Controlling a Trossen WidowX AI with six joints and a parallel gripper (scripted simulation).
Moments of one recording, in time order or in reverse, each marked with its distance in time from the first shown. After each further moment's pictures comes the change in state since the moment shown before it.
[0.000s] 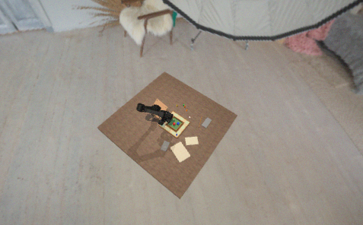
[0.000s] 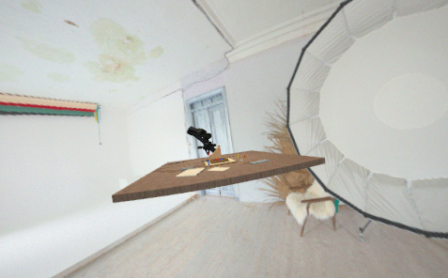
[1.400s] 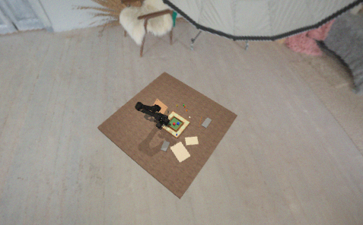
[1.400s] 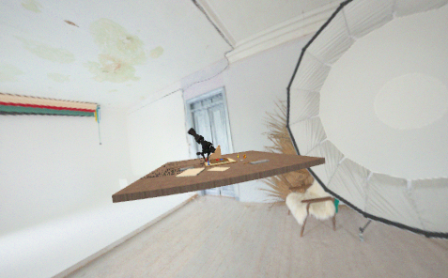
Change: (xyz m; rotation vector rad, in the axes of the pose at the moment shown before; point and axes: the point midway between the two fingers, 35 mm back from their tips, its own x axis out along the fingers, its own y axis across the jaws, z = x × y) arm 0.061 -0.023 -0.024 0.006 0.011 -0.027
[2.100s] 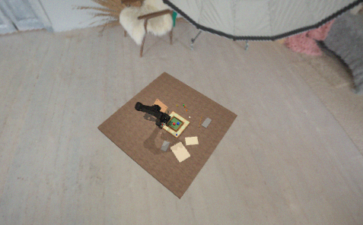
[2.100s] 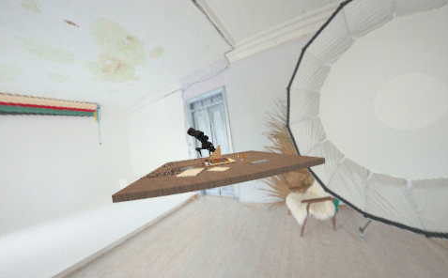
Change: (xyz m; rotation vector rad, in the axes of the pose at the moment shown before) arm -0.047 -0.002 0.003 0.004 0.009 -0.007
